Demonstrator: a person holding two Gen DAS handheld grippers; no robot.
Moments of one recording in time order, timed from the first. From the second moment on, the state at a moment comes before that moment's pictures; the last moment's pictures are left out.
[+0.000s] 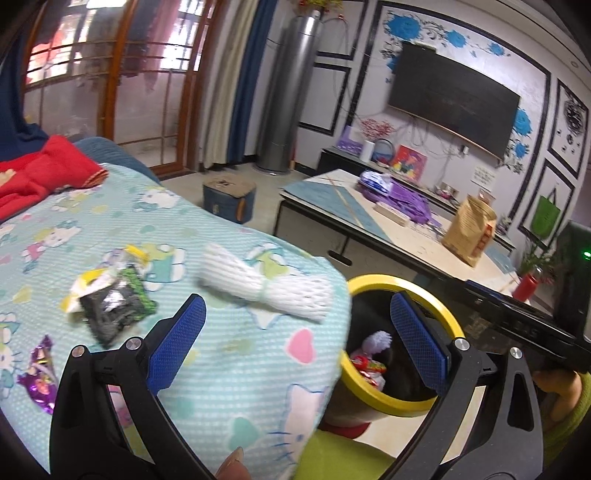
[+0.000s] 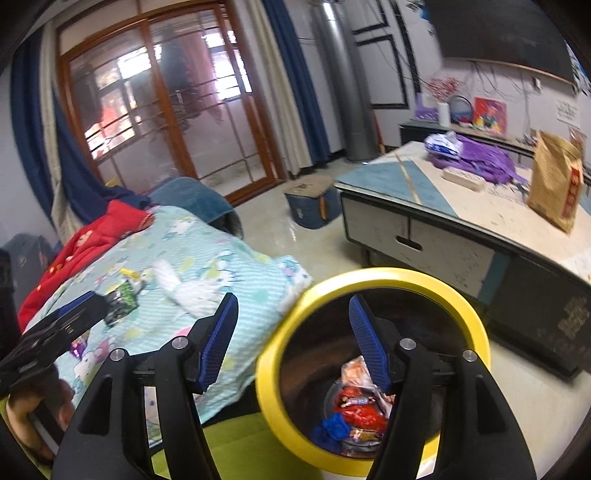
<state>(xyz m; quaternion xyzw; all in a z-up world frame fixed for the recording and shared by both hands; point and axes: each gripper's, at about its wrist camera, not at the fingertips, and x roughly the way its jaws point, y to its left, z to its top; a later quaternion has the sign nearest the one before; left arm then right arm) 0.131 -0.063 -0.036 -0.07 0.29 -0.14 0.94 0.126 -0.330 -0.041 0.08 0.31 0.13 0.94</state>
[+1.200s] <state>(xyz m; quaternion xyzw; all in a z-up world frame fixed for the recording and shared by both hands) 0.162 0.063 -0.085 -0.24 0.37 -0.01 0.90 0.220 -0.201 -0.087 0.02 0.38 0.18 0.91</state>
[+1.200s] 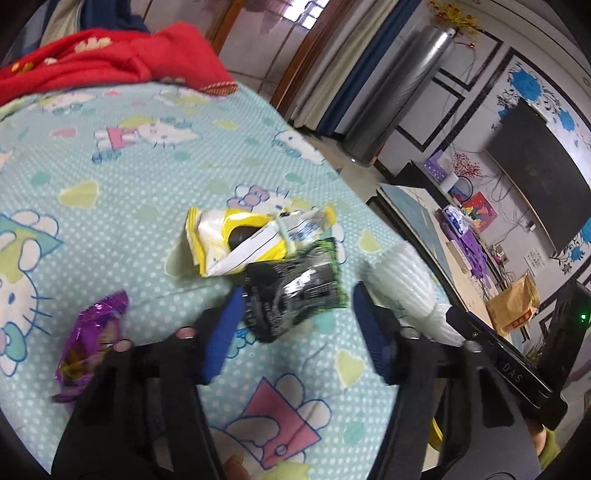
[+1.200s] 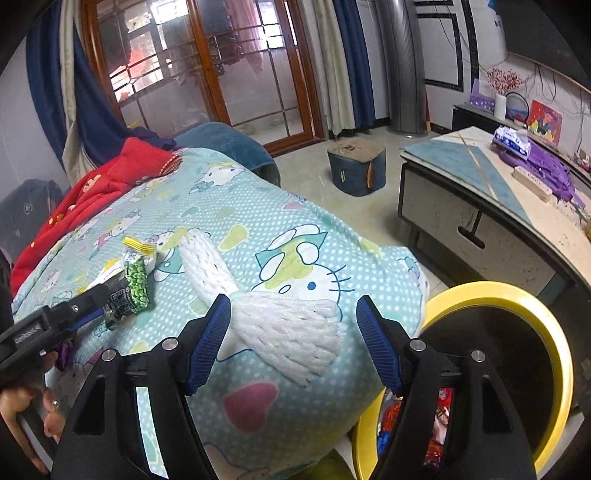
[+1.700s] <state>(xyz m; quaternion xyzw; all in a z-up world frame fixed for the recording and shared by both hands) 0.170 0.057 -0.097 -0.24 0.40 -0.02 0.89 0.213 -0.190 -0.103 0.02 0.40 0.21 0.89</state>
